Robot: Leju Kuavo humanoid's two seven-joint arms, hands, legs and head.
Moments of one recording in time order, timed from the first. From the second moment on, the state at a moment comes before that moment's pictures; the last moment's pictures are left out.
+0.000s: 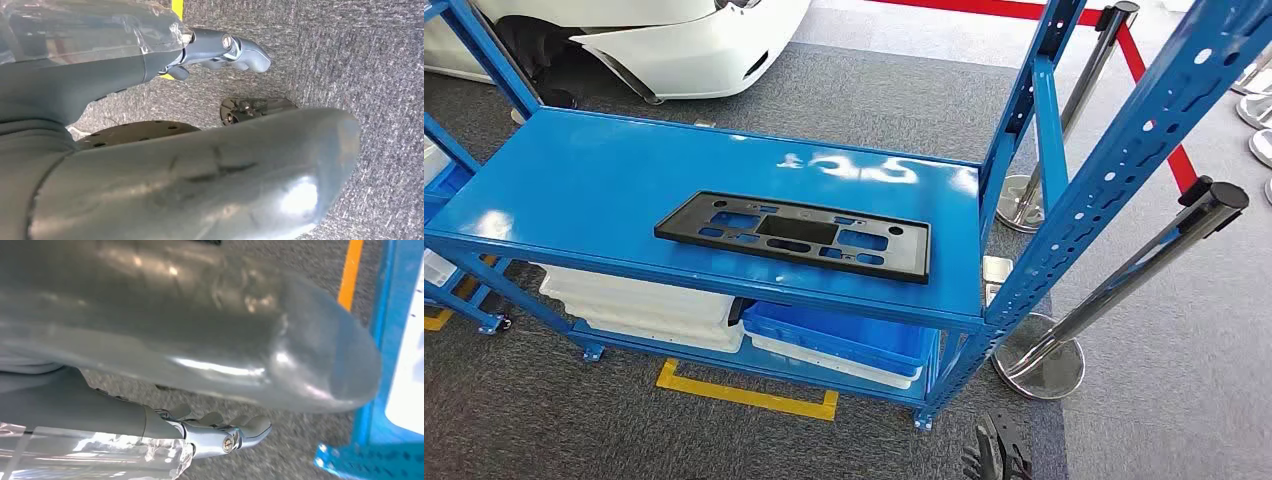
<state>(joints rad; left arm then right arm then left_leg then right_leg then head) -0.11 -0.04 -1.03 -0.20 1.18 0.34 -0.13 -0.18 -0.11 0.46 -0.26 -0.41 0.11 -0.15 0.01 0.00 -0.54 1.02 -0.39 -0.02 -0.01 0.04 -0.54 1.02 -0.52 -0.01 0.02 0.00</state>
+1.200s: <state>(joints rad) -0.11 -0.04 -1.06 -0.19 1.17 0.34 -0.12 -0.33 -0.13 0.52 -0.45 -0.21 0.10 -0.25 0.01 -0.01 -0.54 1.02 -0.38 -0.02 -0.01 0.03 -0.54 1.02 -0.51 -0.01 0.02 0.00</state>
